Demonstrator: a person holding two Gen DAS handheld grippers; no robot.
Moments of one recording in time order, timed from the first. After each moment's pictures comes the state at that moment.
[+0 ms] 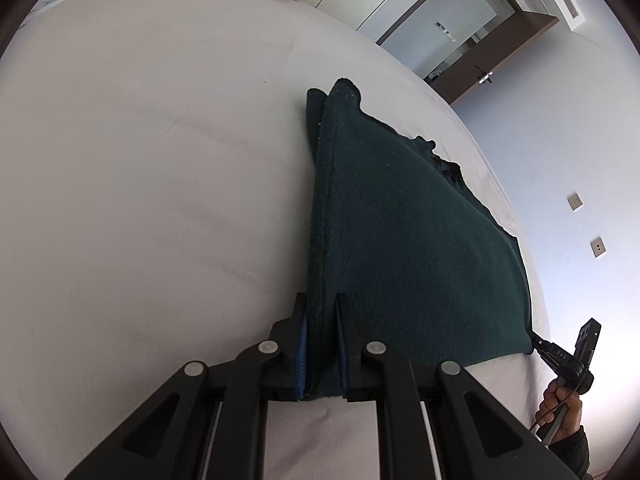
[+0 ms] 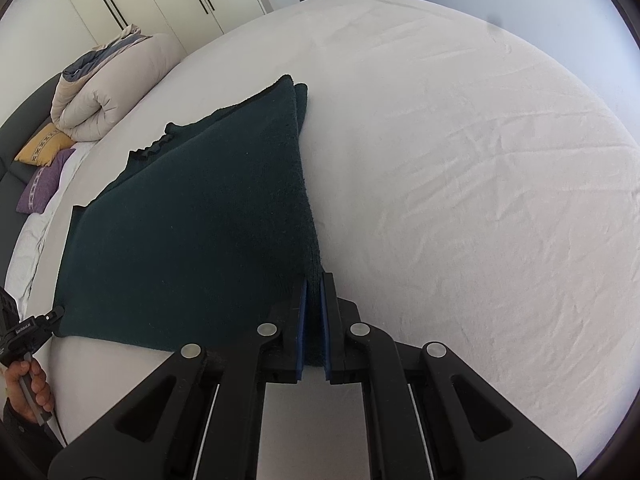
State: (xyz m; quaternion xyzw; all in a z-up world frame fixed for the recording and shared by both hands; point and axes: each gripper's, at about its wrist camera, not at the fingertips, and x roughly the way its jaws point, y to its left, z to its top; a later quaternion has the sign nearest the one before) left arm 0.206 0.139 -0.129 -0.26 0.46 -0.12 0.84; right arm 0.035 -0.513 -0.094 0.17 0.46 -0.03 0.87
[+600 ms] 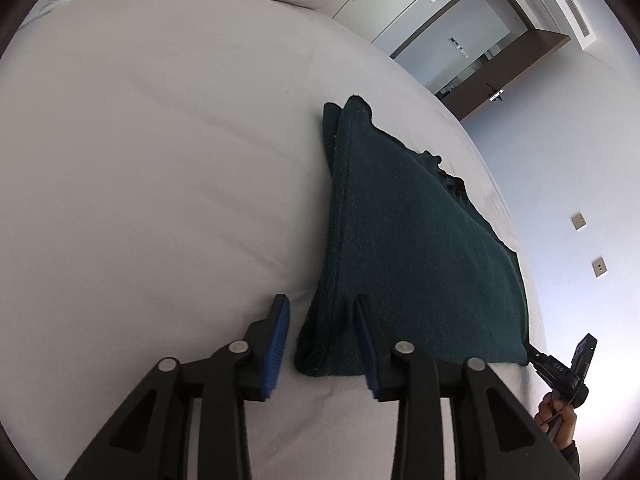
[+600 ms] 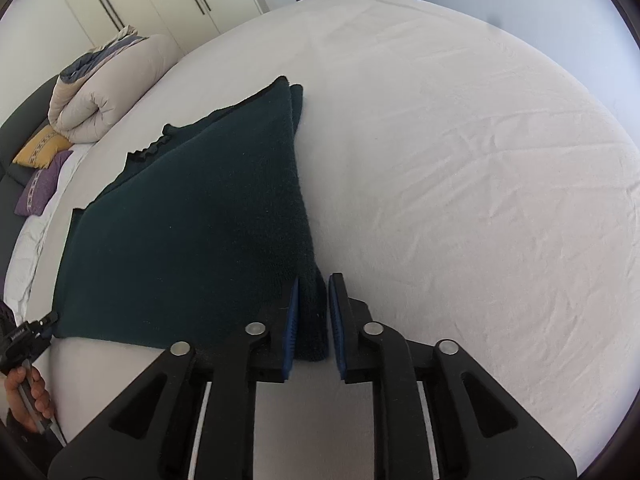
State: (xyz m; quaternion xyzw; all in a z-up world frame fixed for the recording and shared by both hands) left arm 0.182 0.152 -0.113 -0.28 0.45 -0.08 0.85; right arm 0.033 -0.518 -0.090 0.19 0.46 -0.04 0.87
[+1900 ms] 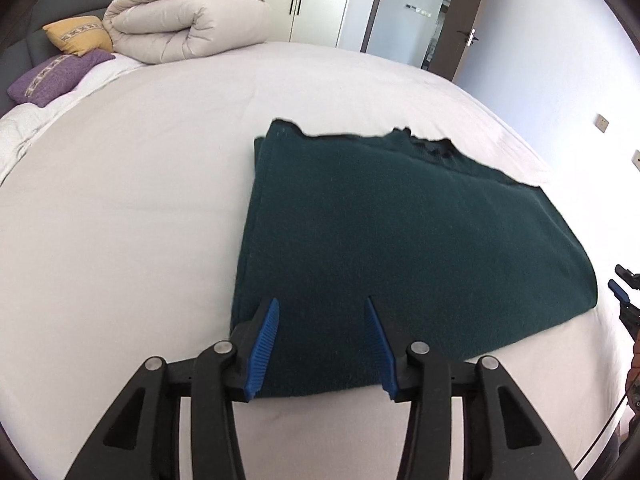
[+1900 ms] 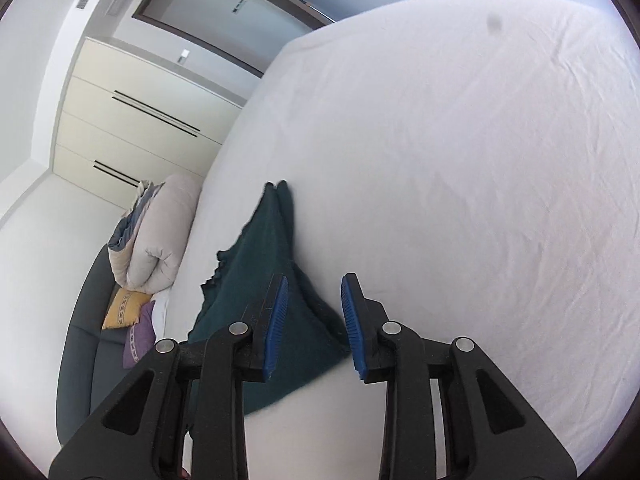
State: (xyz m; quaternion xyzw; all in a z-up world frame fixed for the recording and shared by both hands) left arm 0.179 0.077 -0.068 -0.07 0.42 -0.06 0.90; right arm 0.025 -0.554 -0.084 0.45 0.31 -0.03 0.84
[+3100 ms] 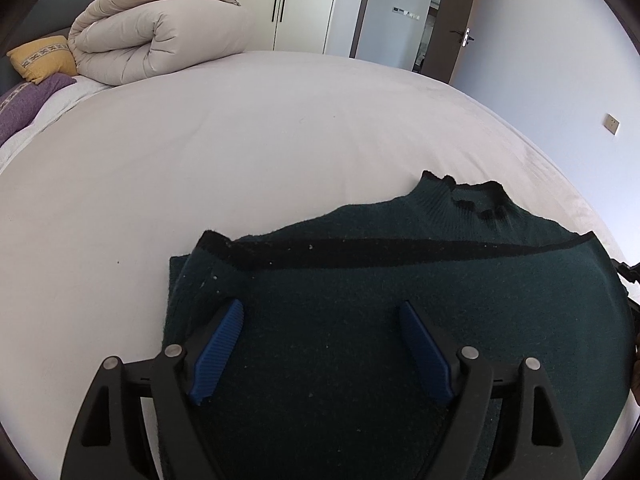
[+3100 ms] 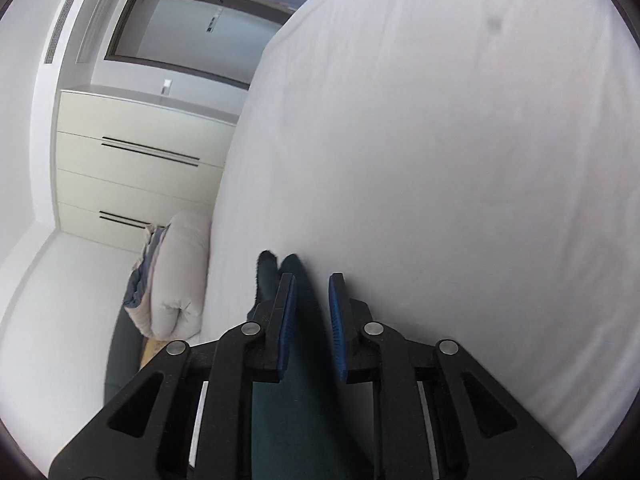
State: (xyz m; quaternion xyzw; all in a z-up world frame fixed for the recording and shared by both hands) left arm 0.349 0.051 -0.112 -0.05 0.41 -0.07 0.91; right arm 0.208 -0.557 -0.168 0.55 0.28 -0.05 0.79
